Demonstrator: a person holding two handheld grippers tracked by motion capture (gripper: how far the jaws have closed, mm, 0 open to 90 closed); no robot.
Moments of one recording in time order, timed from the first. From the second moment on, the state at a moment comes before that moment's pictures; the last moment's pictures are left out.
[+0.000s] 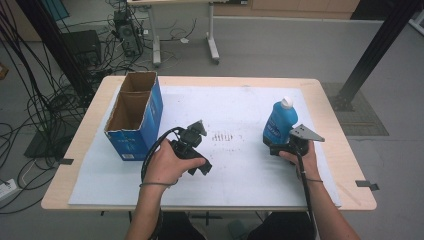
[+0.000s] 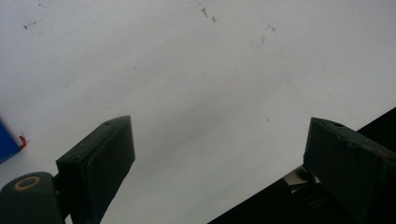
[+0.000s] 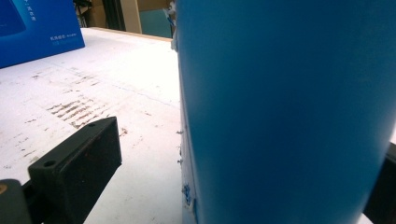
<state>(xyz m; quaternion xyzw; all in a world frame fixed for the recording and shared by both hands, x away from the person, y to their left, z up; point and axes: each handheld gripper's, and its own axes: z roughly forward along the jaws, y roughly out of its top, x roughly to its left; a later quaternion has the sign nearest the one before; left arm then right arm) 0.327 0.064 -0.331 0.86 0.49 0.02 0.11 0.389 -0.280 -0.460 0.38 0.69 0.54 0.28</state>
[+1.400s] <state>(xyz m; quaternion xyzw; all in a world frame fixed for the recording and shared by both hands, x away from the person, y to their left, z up) 0.328 0.063 -0.334 0.86 0.49 0.01 0.12 0.395 -0.282 -0.461 0.38 0.68 0.55 0.29</state>
